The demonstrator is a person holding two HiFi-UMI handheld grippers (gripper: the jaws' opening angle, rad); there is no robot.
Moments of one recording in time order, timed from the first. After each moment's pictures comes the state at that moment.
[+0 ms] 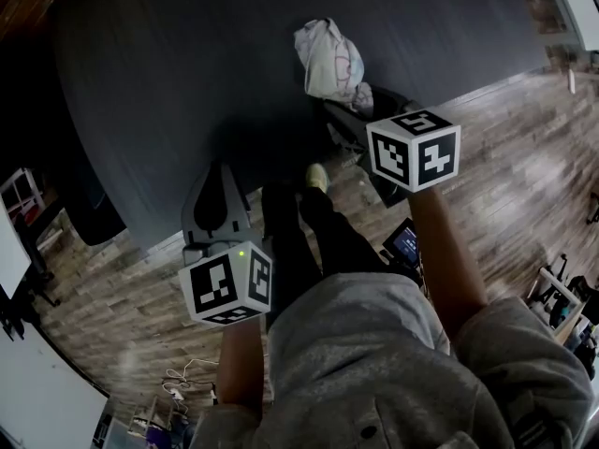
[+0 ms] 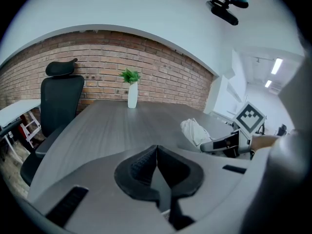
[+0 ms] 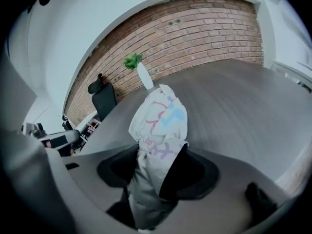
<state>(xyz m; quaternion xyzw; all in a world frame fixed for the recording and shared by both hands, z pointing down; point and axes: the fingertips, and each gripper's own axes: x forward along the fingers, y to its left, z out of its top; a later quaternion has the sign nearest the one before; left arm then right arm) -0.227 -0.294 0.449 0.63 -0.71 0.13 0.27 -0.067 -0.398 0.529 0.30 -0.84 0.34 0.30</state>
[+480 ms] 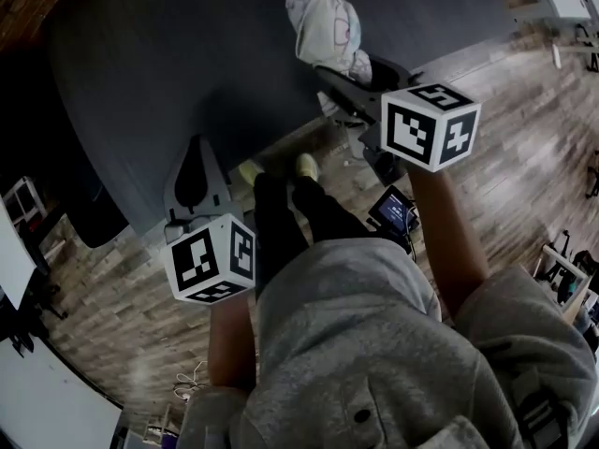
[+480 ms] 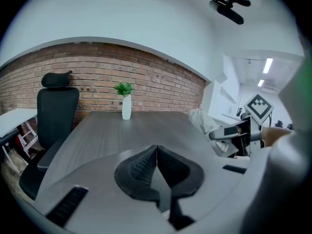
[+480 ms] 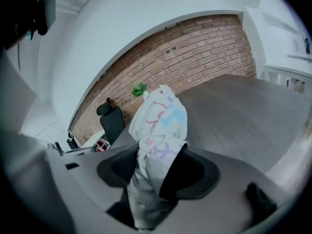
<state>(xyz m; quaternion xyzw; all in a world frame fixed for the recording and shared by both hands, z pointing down) -0.210 -0.291 0.397 0.66 -0.71 0.12 0.23 -0.037 -0.395 0.430 0.32 -0.86 0.35 0.19</state>
